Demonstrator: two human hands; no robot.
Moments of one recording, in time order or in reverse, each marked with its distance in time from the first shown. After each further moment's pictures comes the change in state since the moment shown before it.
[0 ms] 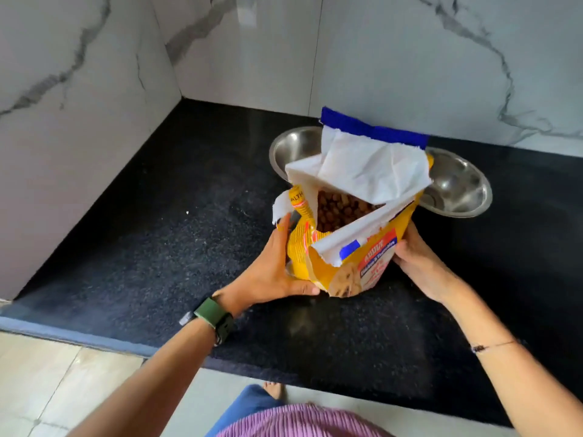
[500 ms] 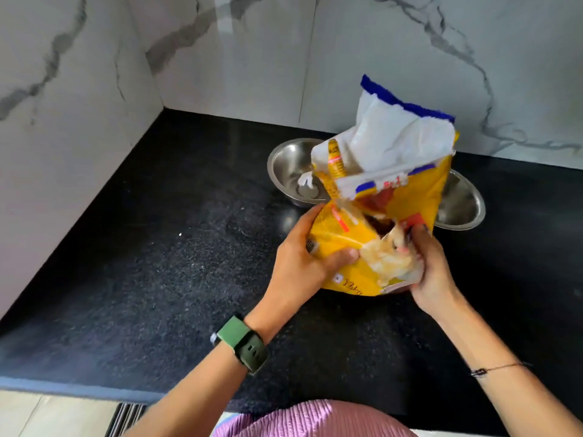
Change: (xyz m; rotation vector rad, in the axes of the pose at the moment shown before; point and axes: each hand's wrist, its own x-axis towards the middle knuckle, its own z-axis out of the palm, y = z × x) left_hand 0.021 0.054 0.003 -0.425 0.265 -0.071; right_hand 0.011 -0.027 0.038 0.209 0.432 -0.079
